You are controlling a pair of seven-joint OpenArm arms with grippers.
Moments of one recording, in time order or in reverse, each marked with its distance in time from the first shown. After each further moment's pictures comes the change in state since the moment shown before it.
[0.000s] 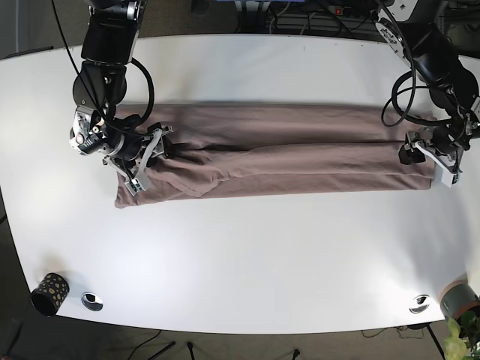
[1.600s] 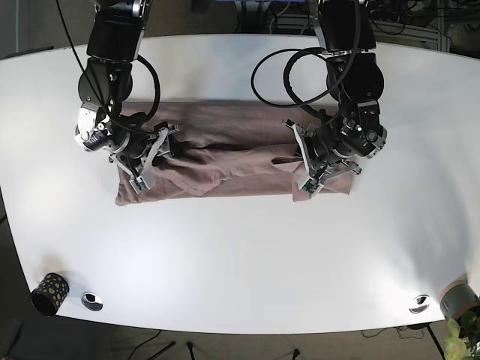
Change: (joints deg) left arm 7.8 22.0 34.6 27.9 17.4 -0.2 3.1; right arm -0.8 -2.2 0.3 0.2 0.0 0.0 0.9
